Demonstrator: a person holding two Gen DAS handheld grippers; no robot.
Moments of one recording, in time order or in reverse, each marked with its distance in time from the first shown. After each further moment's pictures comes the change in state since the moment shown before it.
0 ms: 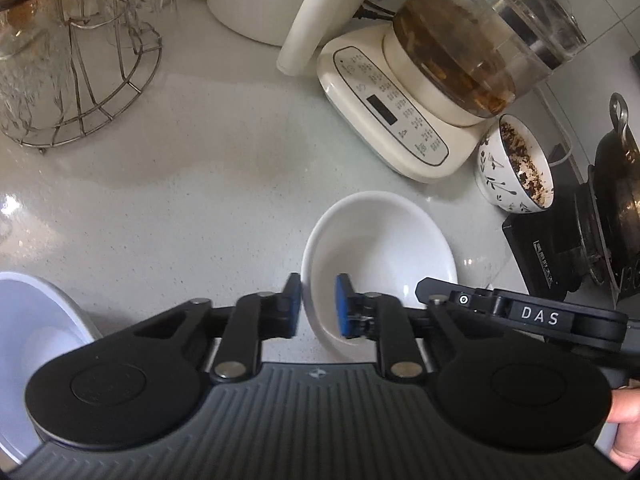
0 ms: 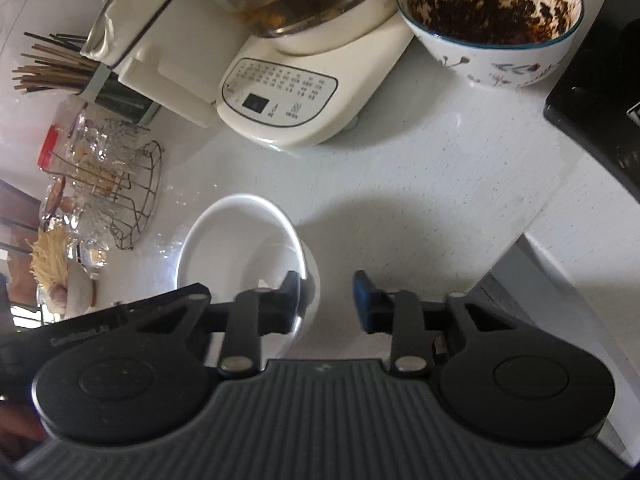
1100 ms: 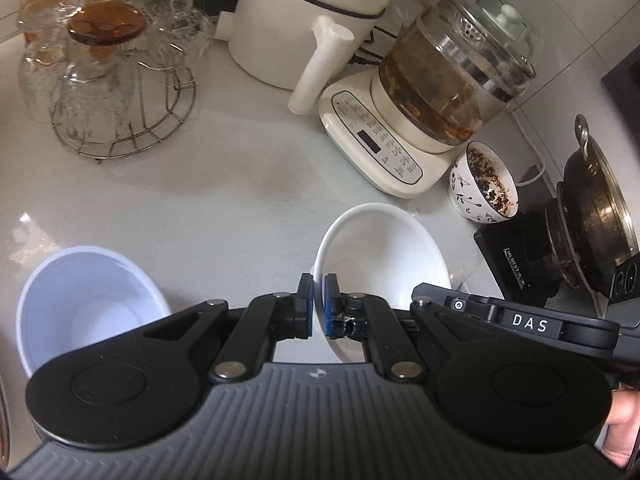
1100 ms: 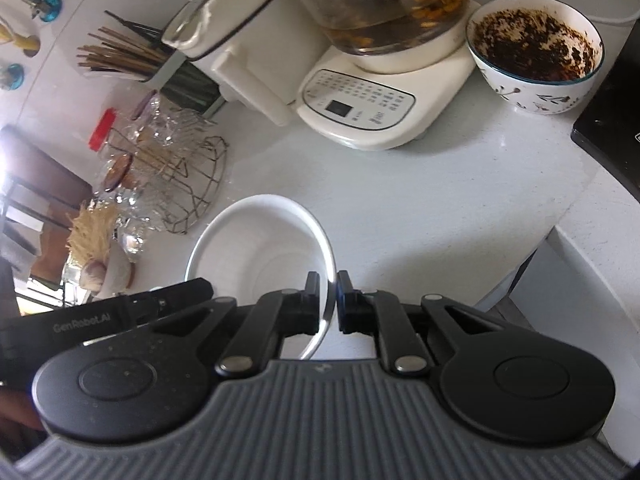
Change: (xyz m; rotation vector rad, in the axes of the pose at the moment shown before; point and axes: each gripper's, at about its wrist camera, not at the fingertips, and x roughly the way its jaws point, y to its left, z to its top) left arm -0.078 0.011 -0.025 0.000 -0.109 -0.029; right arm -0.040 0.045 -0.030 -0.099 -0.078 0.065
